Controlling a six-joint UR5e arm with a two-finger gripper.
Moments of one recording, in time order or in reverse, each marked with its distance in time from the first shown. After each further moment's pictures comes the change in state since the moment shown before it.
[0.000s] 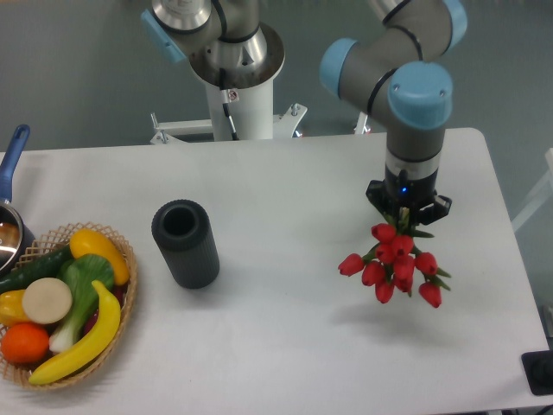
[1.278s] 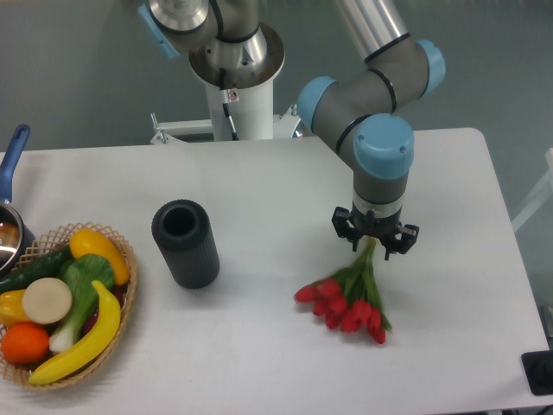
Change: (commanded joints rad) arm -0.060 -0.055 -0.025 0.069 -0.002 -0.110
